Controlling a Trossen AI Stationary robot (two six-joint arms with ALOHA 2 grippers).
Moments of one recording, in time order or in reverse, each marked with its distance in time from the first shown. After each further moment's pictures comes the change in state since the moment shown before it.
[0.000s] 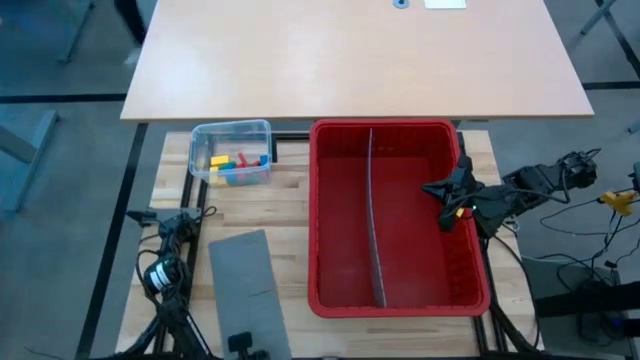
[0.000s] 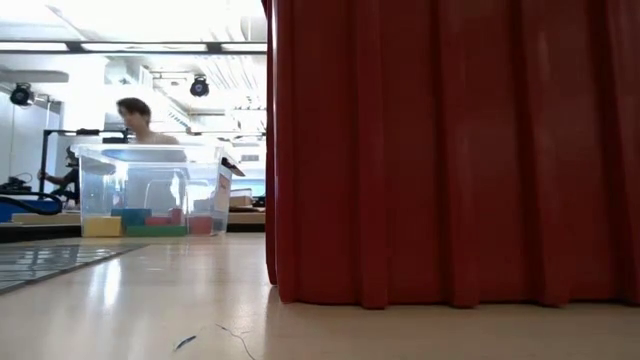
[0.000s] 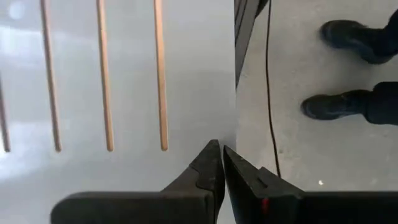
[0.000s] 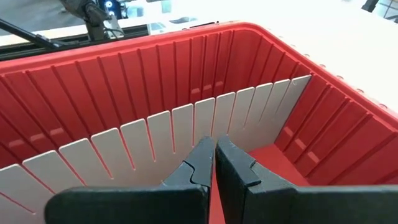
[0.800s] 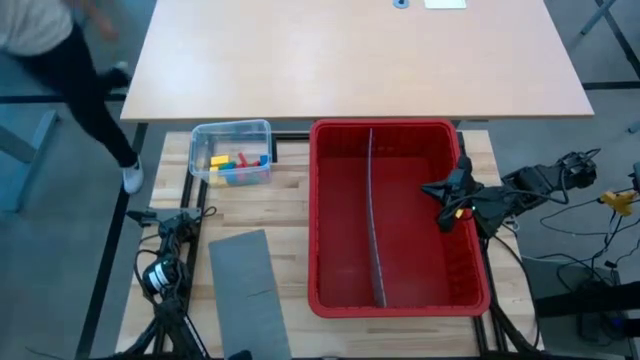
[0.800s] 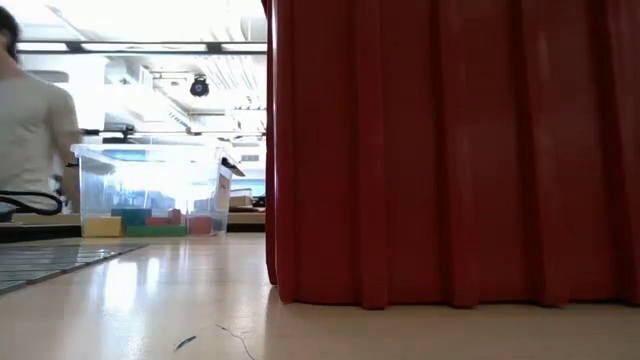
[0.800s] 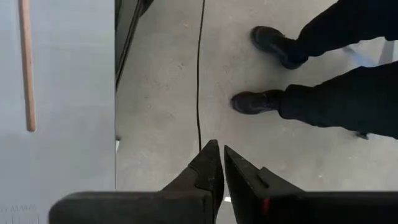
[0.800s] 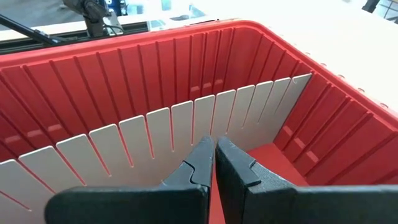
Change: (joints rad) left arm -0.012 -0.002 0.030 0.213 0.096 -0.100; right arm 0.000 -0.002 -0.010 0.001 0.000 -0.008
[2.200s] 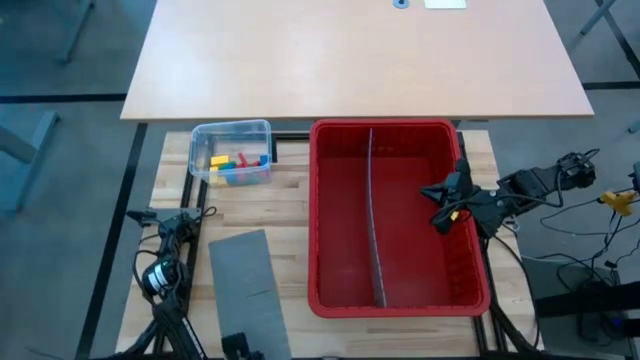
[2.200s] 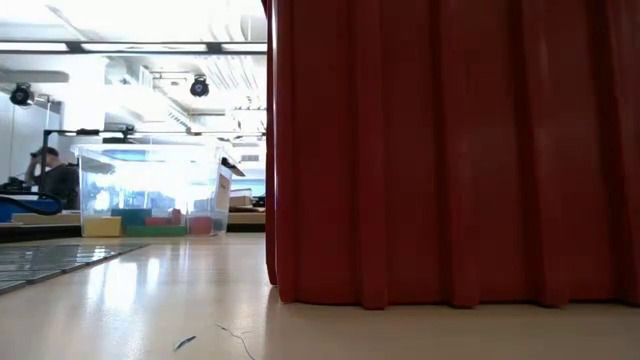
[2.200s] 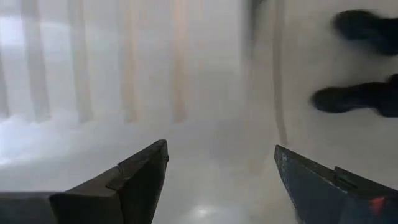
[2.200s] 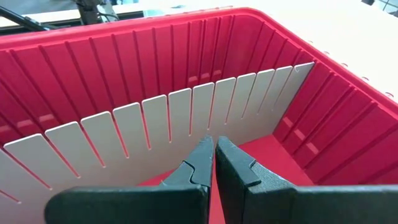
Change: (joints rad) left arm -0.011 0.008 0.034 -0.297 -0.078 0.089; right arm 0.000 0.000 -0.040 0.000 0.000 0.019
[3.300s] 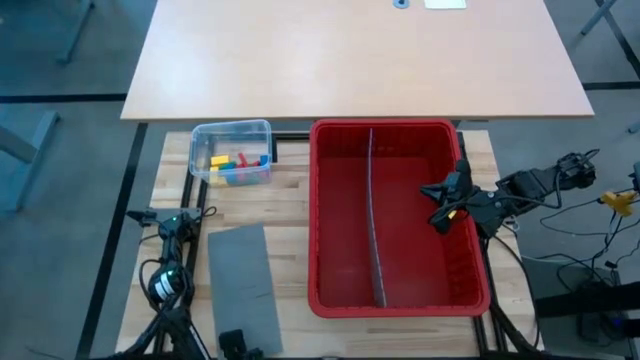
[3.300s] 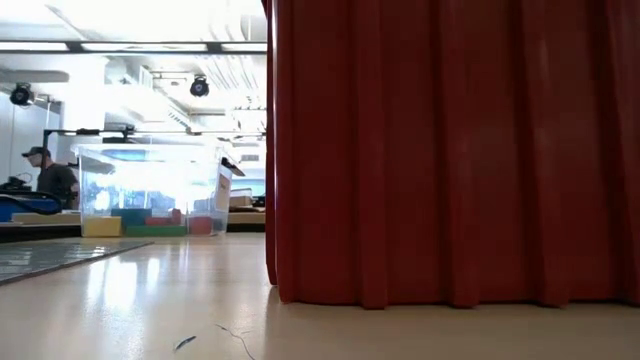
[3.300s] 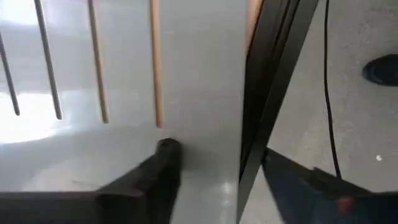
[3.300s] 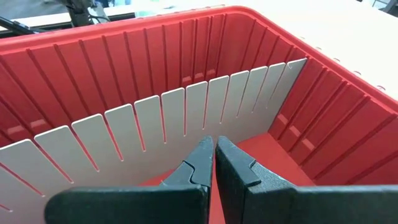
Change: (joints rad) left arm 0.007 0.109 0.040 -0.136 0.102 0.000; right arm 0.000 0.000 -0.014 0.000 0.027 0.035
